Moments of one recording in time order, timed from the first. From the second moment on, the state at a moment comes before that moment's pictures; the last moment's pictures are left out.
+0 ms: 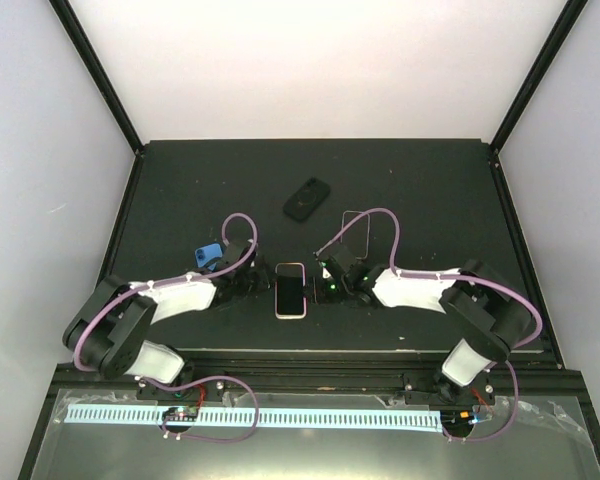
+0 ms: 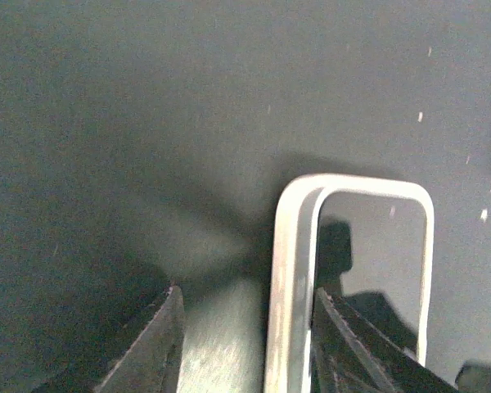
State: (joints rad) left arm -0.54 1.45 0.54 0.00 0.09 -0.85; right arm 0.87 1.62 0.76 -0.07 -0.18 0.74
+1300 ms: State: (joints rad) left arm -0.53 1.31 0.31 0.23 0.32 -0.79; right arm 0.84 1.67 0.70 0.30 -0.40 0.98
